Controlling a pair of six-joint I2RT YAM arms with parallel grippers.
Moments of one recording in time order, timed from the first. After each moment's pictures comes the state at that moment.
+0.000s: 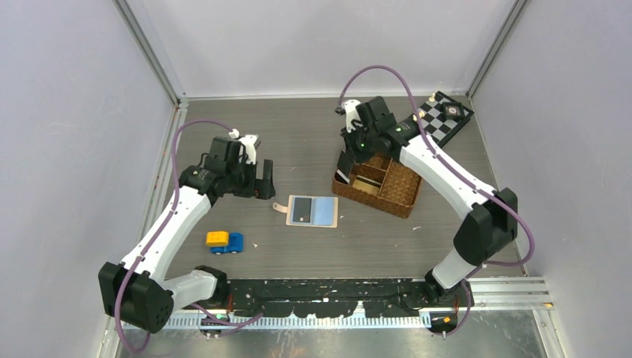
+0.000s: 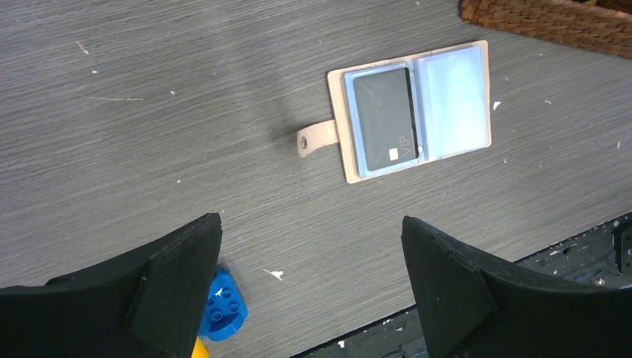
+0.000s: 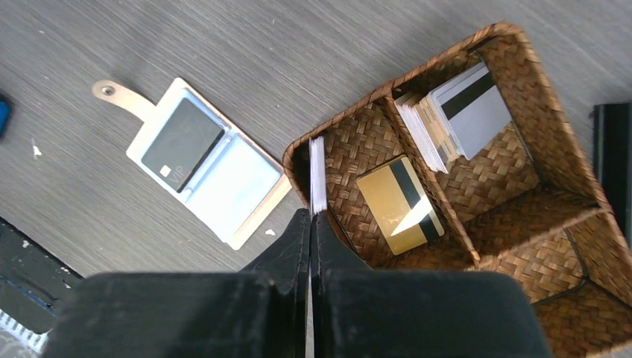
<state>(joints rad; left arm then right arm) -0.33 1.14 1.03 -0.77 0.15 -0.18 0.55 1.64 1.50 -0.73 -0.14 0.00</state>
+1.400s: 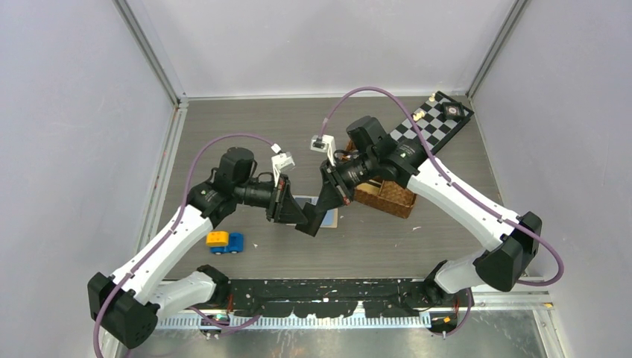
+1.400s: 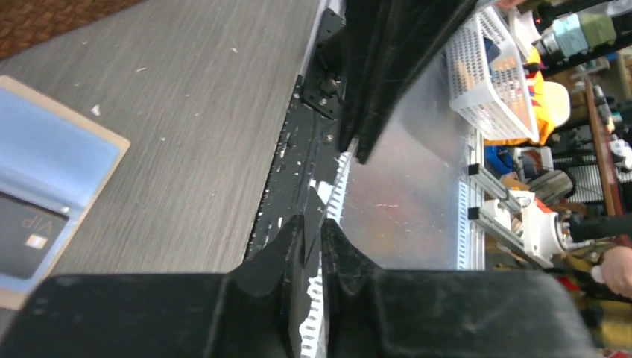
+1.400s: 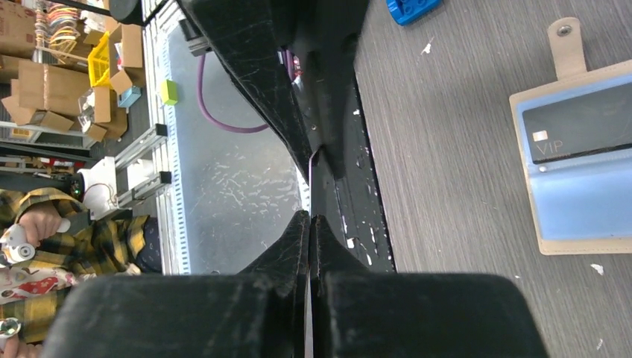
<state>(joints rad) -0.53 1.02 0.91 -0.48 0.96 -0.20 0.76 1.42 1.43 -0.79 -0.85 0.10</state>
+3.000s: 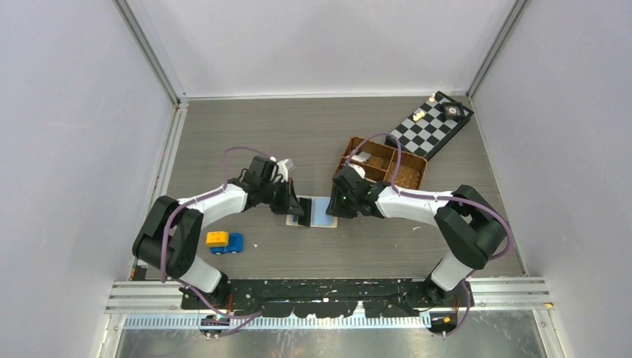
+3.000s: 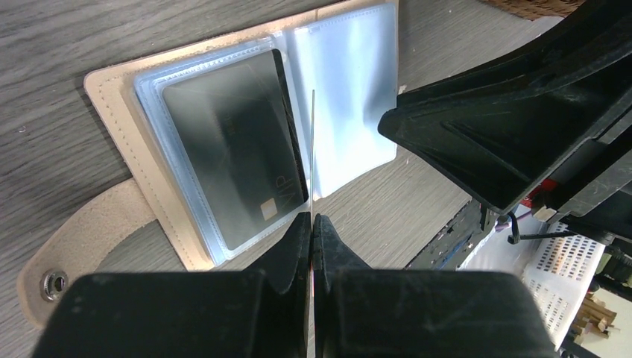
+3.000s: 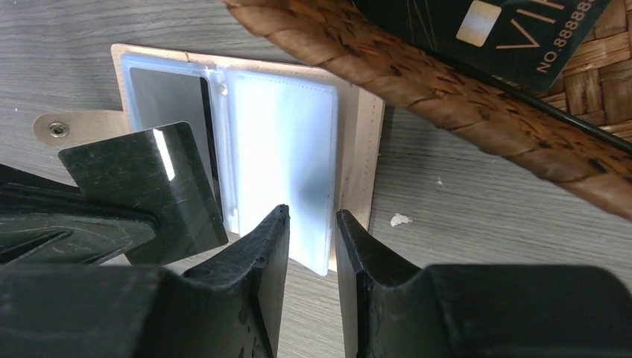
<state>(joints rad) -0.45 1.52 0.75 -0.16 0.54 -0.50 0.79 1.62 0.87 -0.19 0.04 0.89</state>
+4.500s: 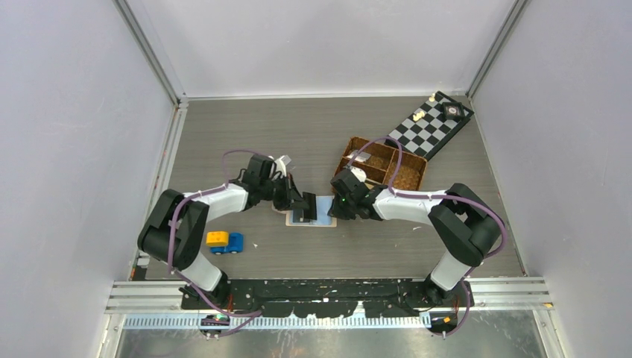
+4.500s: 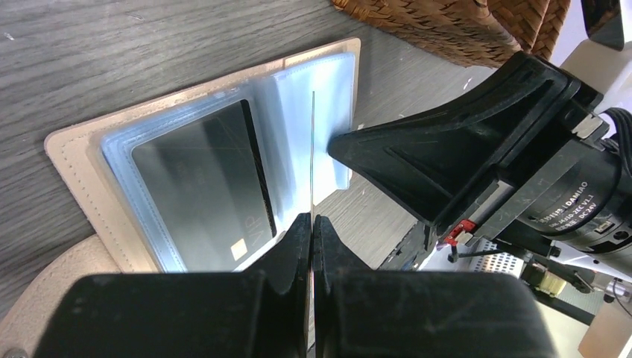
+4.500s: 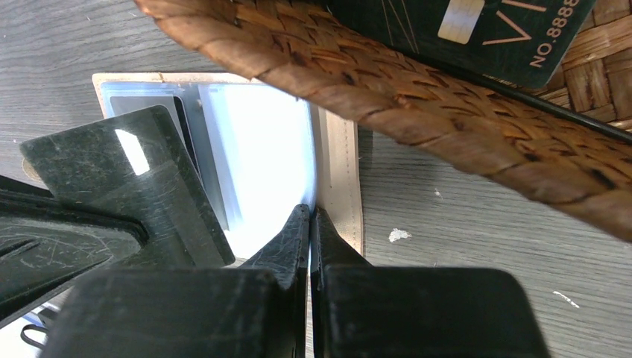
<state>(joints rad) -0.42 1.57 0.73 0.01 0.62 -0.67 0.80 1.66 0.84 -0.13 0.09 0.97</state>
